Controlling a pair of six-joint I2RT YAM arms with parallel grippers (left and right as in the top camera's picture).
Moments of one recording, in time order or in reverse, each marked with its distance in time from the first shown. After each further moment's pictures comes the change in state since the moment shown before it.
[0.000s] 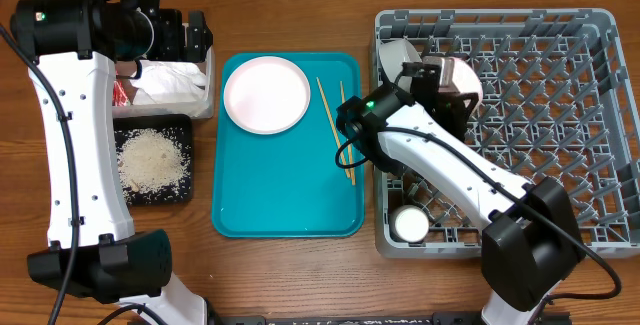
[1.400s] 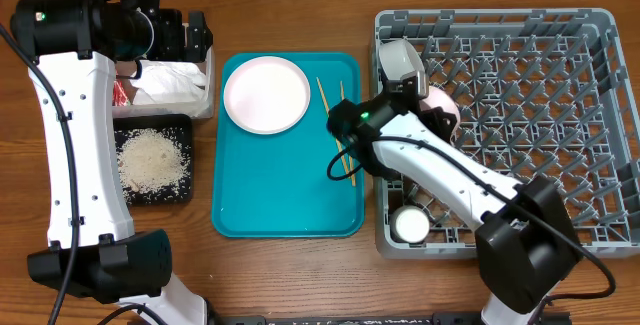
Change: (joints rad) left arm 0.000 0.000 0.000 0.000 0.000 0.000; right arm 0.040 0.000 -0.072 0.198 -0.296 -0.439
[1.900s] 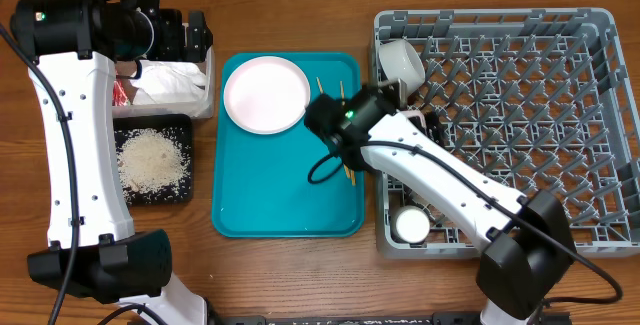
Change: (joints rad) left arm 0.000 0.000 0.000 0.000 0.000 0.000; right arm 0.065 0.000 0.209 -0.034 -0.353 -0.015
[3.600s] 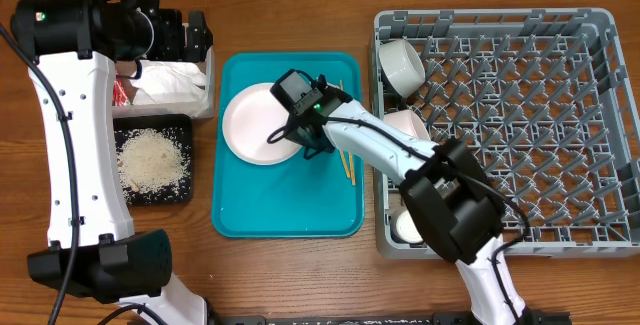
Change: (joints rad) left arm 0.000 0.000 0.000 0.000 0.000 0.000; right arm -0.035 0.333 0.050 0.742 -0.627 0.233
